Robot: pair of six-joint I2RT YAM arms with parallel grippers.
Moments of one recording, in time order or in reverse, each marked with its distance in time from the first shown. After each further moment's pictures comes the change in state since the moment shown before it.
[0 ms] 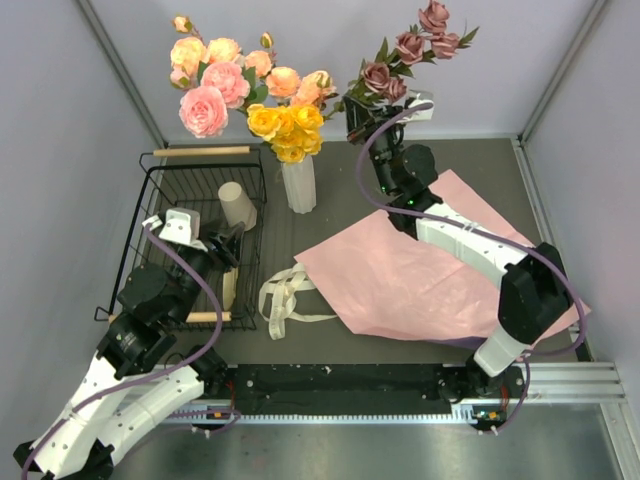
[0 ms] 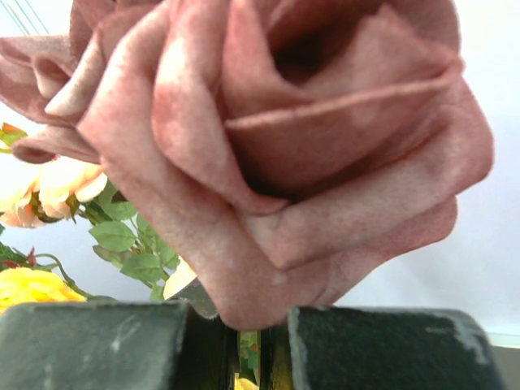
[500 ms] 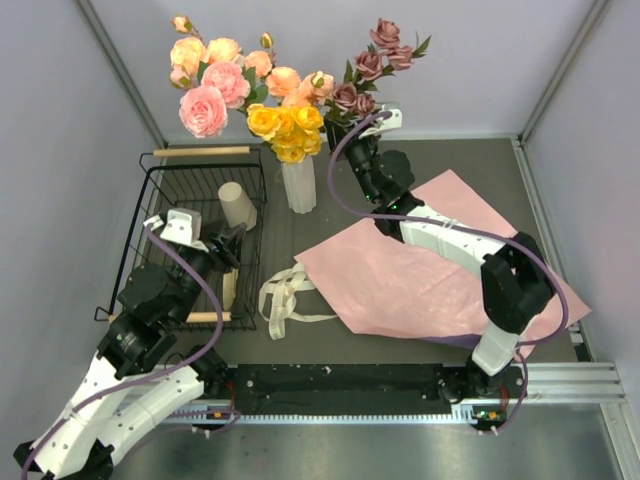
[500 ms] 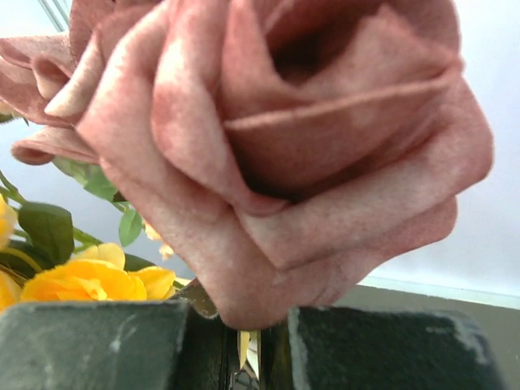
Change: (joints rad) left arm 0.000 0.000 -0.001 0.000 0.015 -0.001; right arm 0.035 0.084 -0.011 -0.034 -0.047 -0.067
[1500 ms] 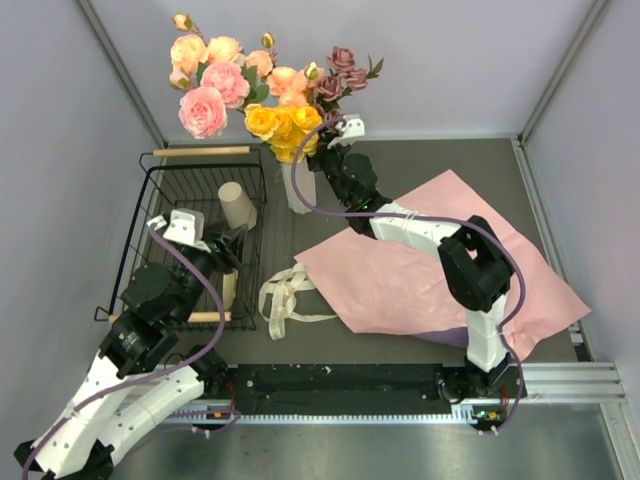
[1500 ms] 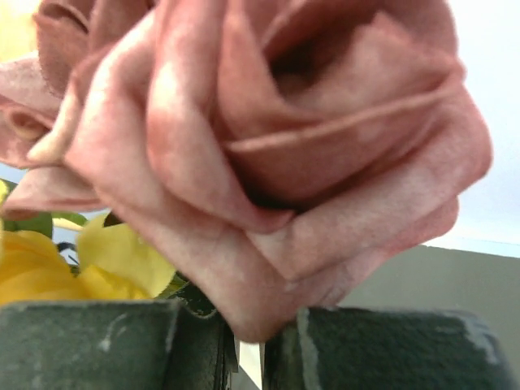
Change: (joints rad) left arm 0.000 0.000 -0.015 0.000 0.004 -0.003; right arm 0.048 0.249 0.141 -0.040 0.051 -0.044
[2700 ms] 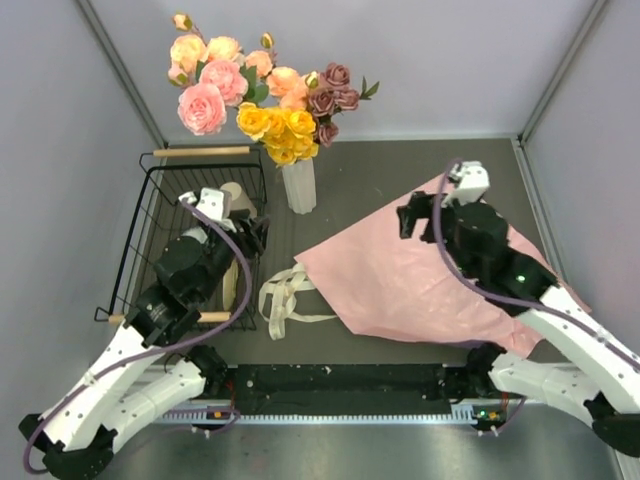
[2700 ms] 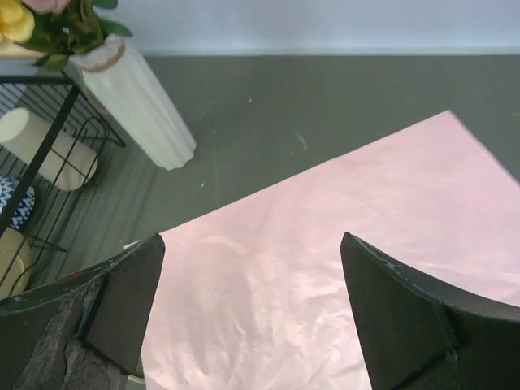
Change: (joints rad) left arm 0.000 0.175 0.009 0.096 0.039 -0.079; right arm 0.009 -1.048 -0.447 -1.112 0.176 0.044
